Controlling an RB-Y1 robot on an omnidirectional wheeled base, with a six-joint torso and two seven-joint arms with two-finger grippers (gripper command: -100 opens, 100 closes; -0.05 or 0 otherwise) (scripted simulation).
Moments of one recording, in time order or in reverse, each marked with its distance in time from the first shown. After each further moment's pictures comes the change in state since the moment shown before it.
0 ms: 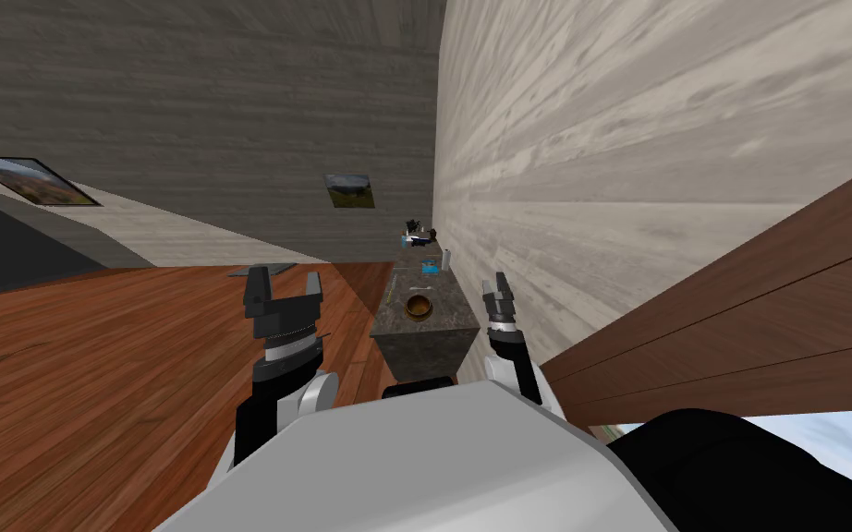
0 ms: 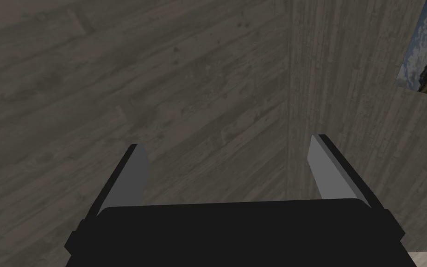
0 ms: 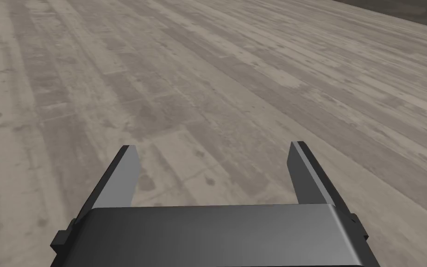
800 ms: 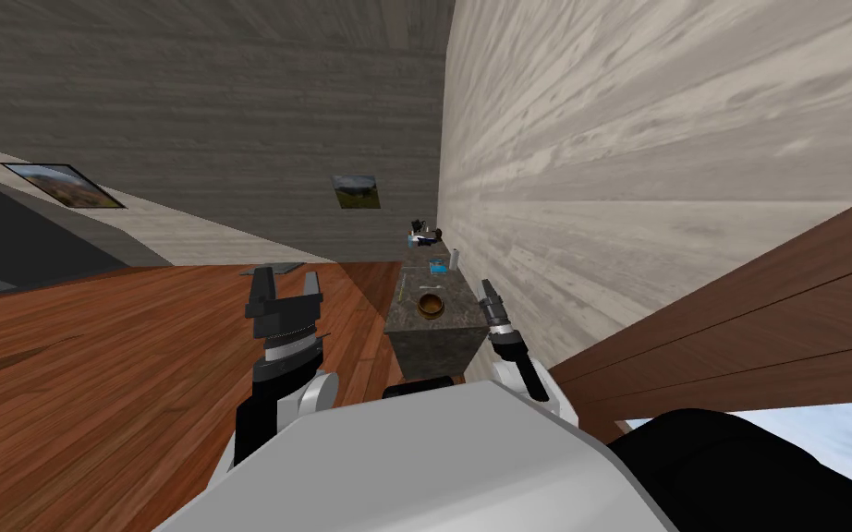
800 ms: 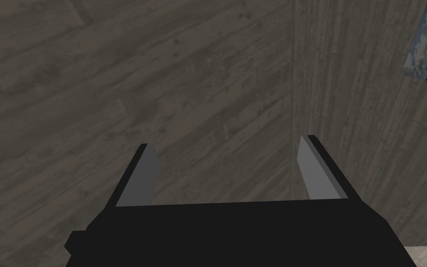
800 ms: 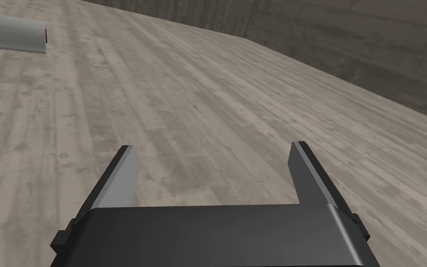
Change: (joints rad) left arm 0.000 0.000 0.000 0.000 0.000 0.000 0.000; right arm 0.000 -0.200 0.016 0.089 -0.003 0.030 0.064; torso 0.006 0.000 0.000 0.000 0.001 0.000
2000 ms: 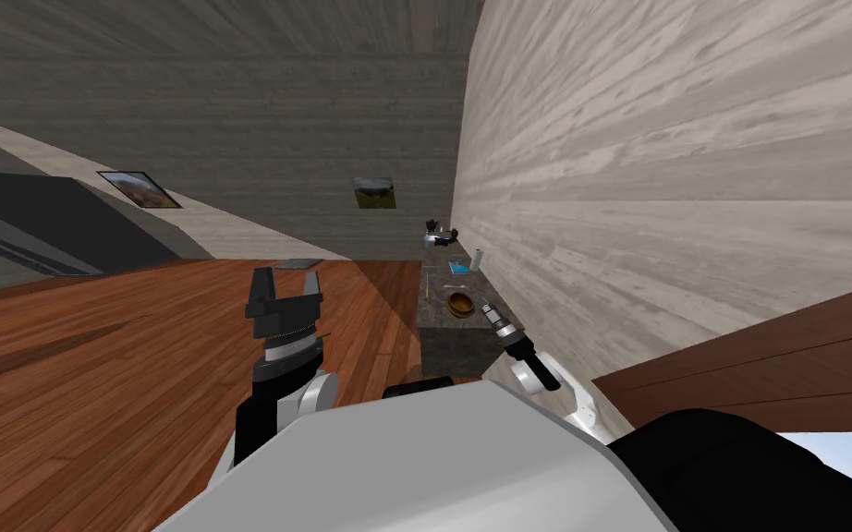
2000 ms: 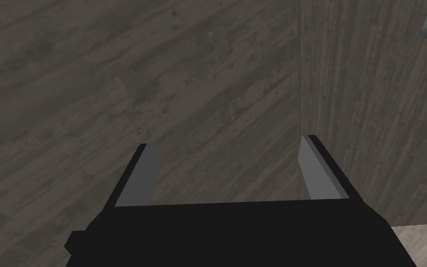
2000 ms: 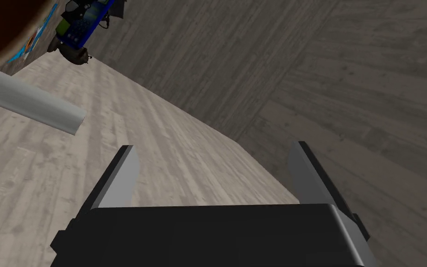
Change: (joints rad) left arm 0.000 0.000 0.000 0.000 0.000 0.000 0.000; right arm -0.031 -0.324 0.007 0.193 0.038 0.033 0.134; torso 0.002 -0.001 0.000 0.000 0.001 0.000
